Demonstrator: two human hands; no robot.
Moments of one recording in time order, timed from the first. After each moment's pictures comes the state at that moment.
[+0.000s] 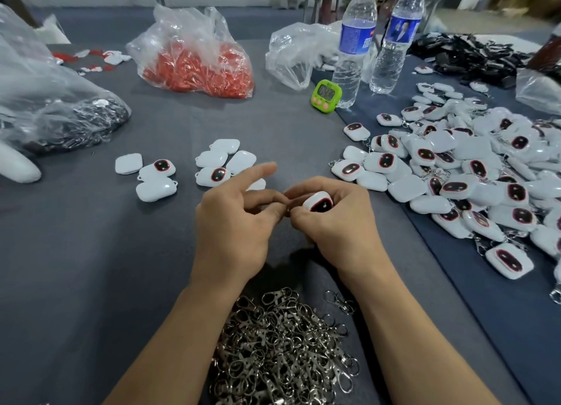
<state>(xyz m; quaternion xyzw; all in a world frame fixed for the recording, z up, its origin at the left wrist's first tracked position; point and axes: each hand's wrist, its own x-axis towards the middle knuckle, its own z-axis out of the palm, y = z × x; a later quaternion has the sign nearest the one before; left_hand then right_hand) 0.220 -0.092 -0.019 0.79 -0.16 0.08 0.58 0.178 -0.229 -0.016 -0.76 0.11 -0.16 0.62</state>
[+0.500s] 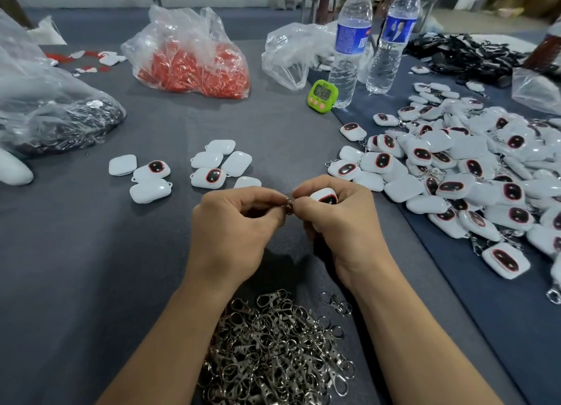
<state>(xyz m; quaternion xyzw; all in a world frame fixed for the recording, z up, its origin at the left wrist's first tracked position) 0.216 -0.092 -0.016 0.79 -0.17 0.04 0.59 0.177 -0.230 -0.011 -0.65 0.12 -0.17 0.73</state>
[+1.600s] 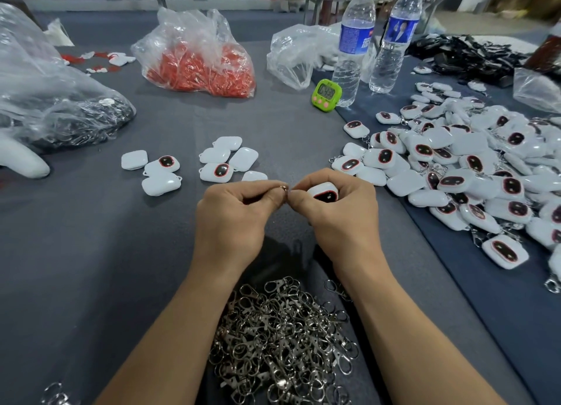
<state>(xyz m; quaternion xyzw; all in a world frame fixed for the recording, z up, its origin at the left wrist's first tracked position) 0.221 -0.087 -0.024 0.77 -0.15 0.07 0.62 0.177 -0.222 -0.021 -0.76 0.14 -0.26 0.58</state>
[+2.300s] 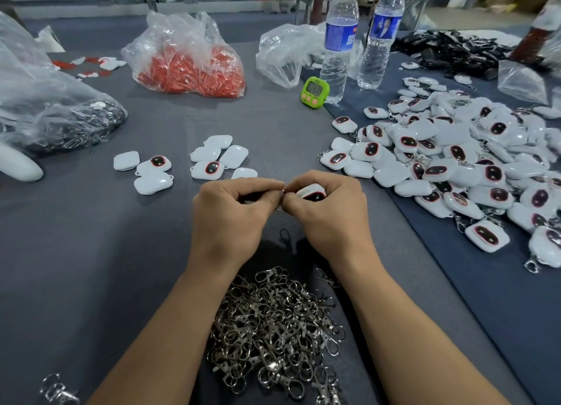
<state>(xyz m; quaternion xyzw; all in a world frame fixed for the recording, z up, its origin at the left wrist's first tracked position) 0.207 -0.092 -0.014 0.79 -0.18 0.12 0.57 0.165 -0.225 -0.017 -0.79 0.15 -0.23 0.55</state>
